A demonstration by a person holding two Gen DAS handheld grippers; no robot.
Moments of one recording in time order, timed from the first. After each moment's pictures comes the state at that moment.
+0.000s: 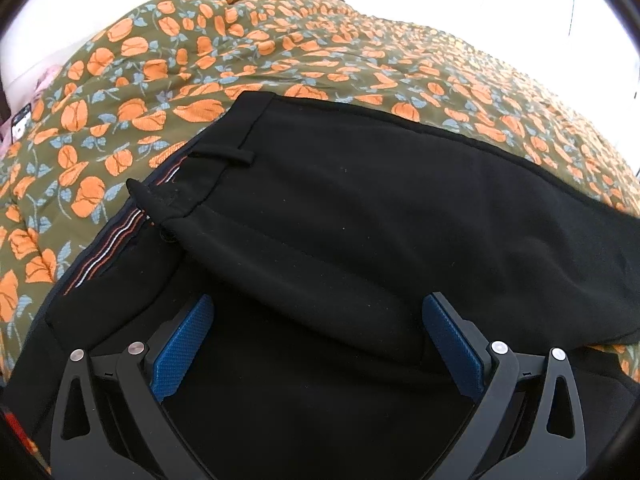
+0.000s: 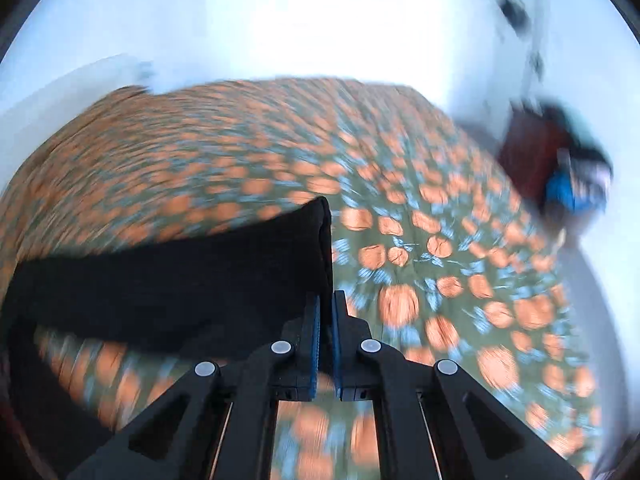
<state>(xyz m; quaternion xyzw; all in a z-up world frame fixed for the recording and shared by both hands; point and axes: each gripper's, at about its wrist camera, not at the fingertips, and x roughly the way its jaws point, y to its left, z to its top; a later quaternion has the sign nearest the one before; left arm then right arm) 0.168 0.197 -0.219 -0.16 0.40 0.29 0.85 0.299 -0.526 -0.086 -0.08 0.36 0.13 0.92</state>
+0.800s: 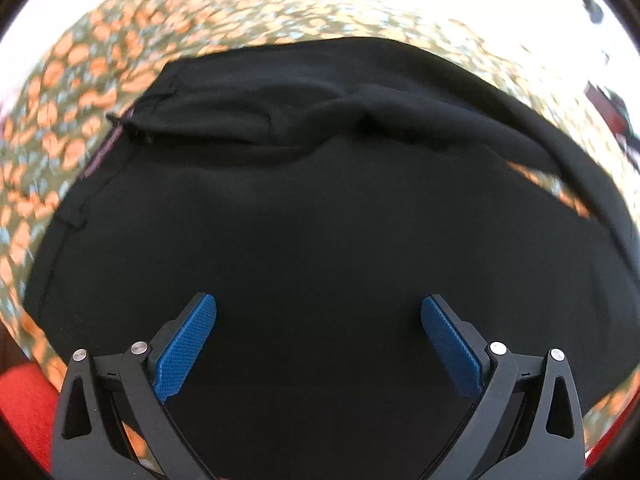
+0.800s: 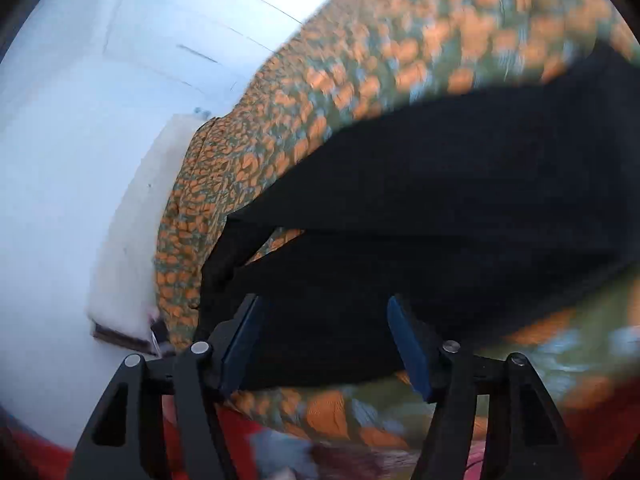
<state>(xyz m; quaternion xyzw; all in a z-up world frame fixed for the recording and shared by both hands) 0.097 0.081 -0.198 -0.10 0.49 0.16 0.85 0.151 -0.453 -0.218 0.34 0.49 0.21 0.77</state>
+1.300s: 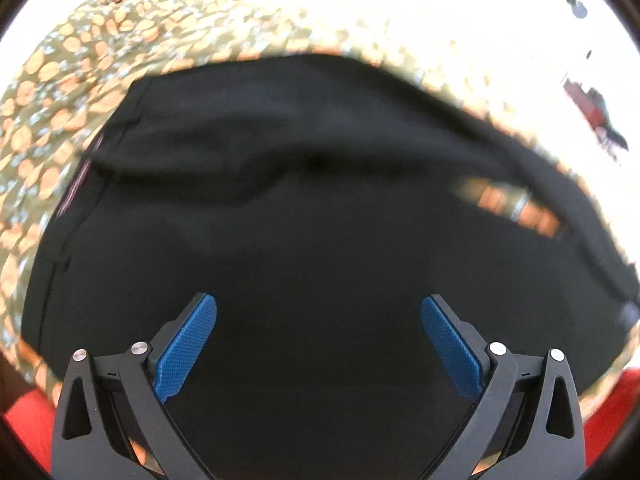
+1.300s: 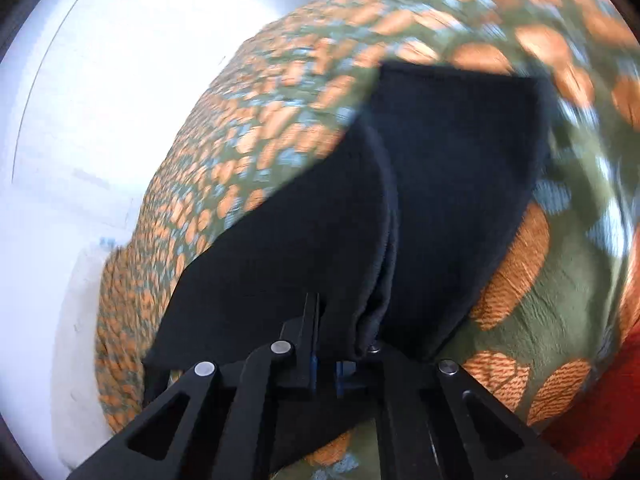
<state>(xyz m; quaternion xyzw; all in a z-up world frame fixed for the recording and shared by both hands) 0.131 0.082 -0.163 -0.14 0.50 0.10 0.85 0.169 -0.533 -0.218 0.37 0.42 0.02 0.83</state>
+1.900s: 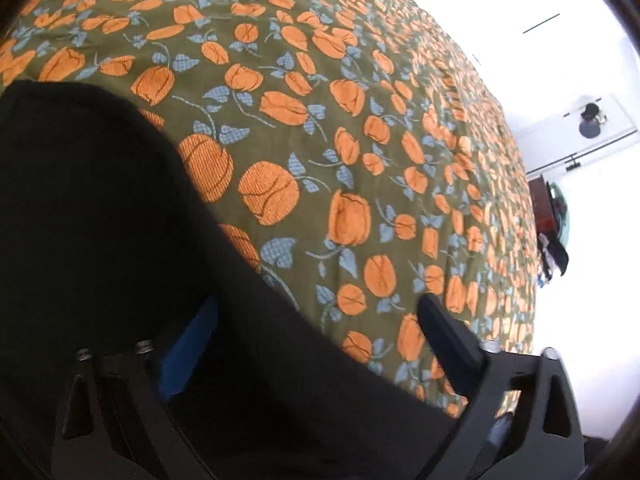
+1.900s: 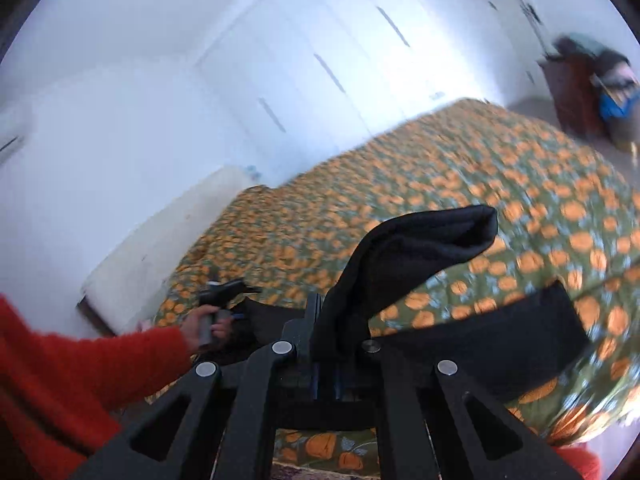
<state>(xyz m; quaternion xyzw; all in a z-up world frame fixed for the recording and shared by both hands) 0.307 0.142 -0.162 -0.36 0.50 0.04 0.79 0.061 -0.510 -0.021 0.19 0.27 0.30 0.90</state>
